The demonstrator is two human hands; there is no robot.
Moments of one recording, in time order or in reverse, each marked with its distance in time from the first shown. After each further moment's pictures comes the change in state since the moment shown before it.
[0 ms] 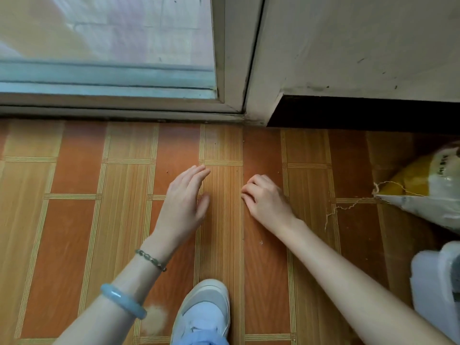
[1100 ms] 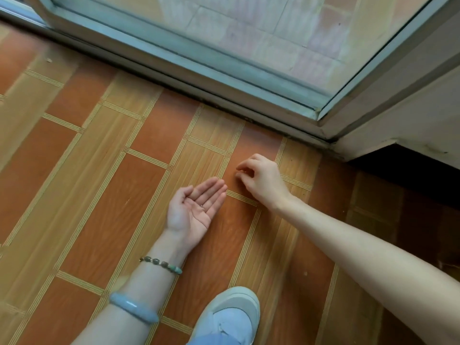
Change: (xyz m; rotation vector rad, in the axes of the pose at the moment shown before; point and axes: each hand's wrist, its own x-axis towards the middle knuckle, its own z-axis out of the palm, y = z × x) left_hand -0.048 -0.055 -0.035 -2.170 0.458 -0.938; right_hand 0.107 -0.099 0.049 0.116 -0.158 -0.171
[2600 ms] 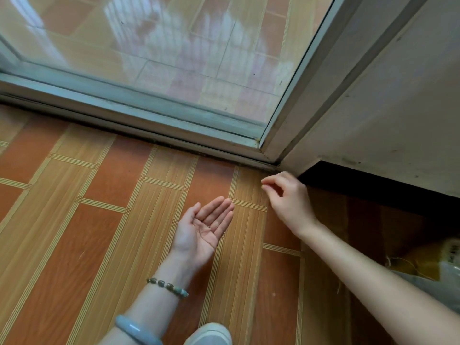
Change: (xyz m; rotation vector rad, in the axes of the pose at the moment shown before) left_hand 0.007 -0.045 0.068 0.083 -0.121 -0.140; right_hand -0.046 0.048 -0.101 -0.004 0.325 0.081
